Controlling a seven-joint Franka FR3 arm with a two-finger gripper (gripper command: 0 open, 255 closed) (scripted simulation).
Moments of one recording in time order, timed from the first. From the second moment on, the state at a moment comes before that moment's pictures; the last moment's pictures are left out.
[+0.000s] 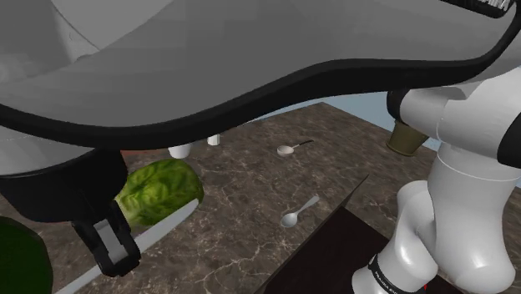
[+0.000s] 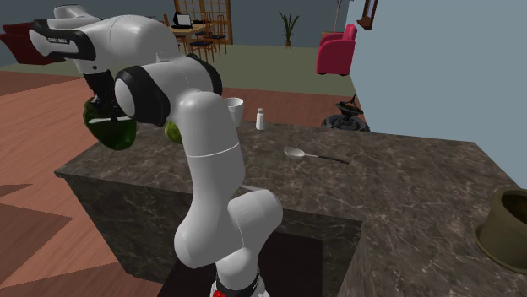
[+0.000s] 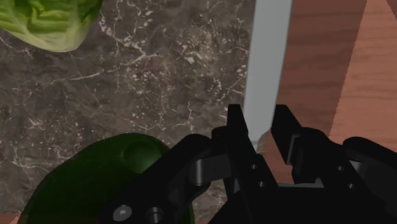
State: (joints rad) arm 0.76 0.33 0.38 -1.30 -0.12 1.51 -0.51
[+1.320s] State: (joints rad) arm 0.74 0.31 0.37 -1.59 -0.12 1.78 -0.51
